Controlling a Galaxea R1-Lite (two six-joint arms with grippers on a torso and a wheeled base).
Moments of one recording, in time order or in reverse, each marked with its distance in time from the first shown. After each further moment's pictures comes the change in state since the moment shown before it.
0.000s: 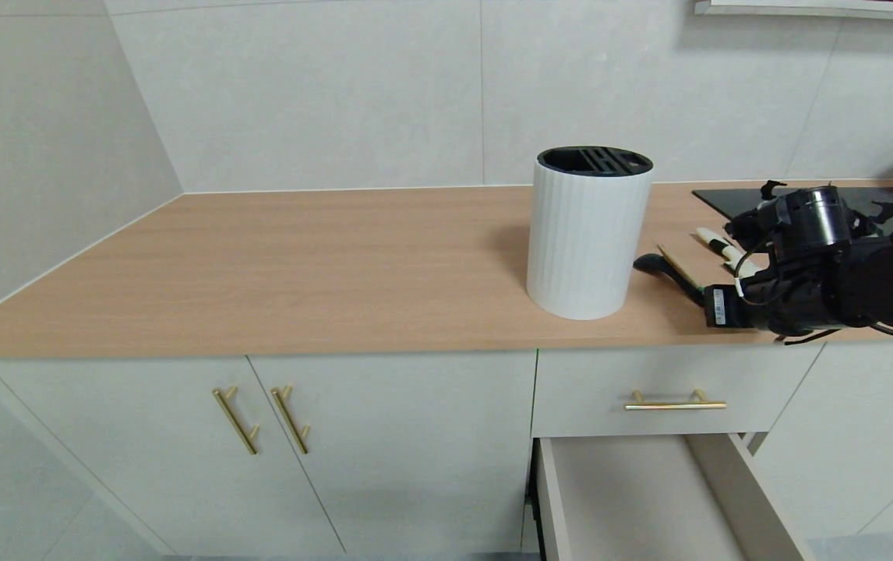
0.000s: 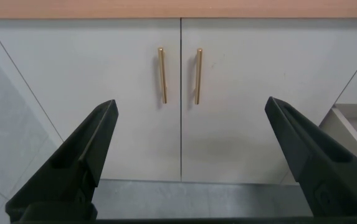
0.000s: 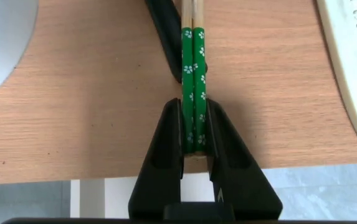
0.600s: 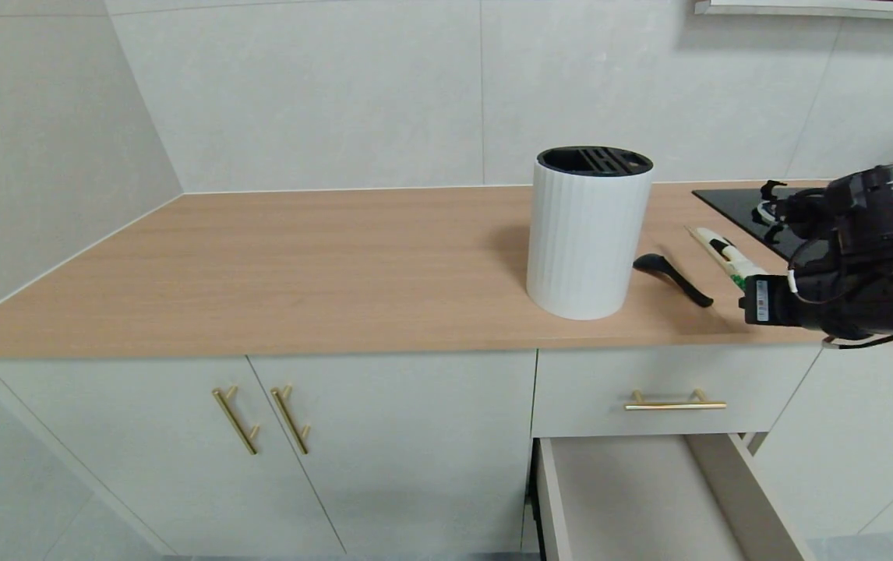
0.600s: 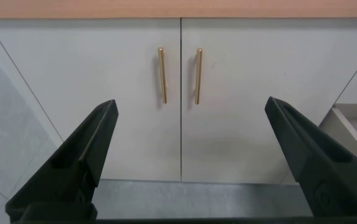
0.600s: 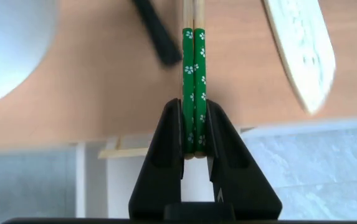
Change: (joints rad) left arm -0.001 0.000 0.000 0.000 0.000 0.000; right arm 0.019 -0.210 0.132 0.006 -0.032 0.028
